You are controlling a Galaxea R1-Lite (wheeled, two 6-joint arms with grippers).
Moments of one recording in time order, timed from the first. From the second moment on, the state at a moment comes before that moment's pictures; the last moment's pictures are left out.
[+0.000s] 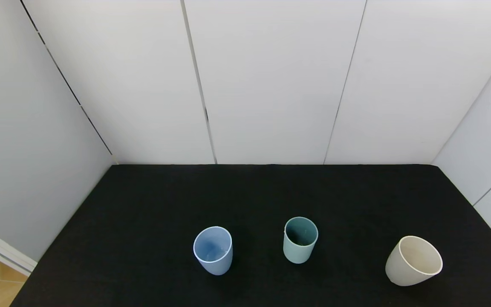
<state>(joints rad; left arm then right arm) 0.00 0.00 0.00 0.00 0.01 -0.01 0.01 0.02 -0.11 0.03 -0.12 -0.05</state>
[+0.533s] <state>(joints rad) 0.00 0.00 0.00 0.00 0.01 -0.01 0.01 0.00 0.00 -0.01 -0.02 0.04</state>
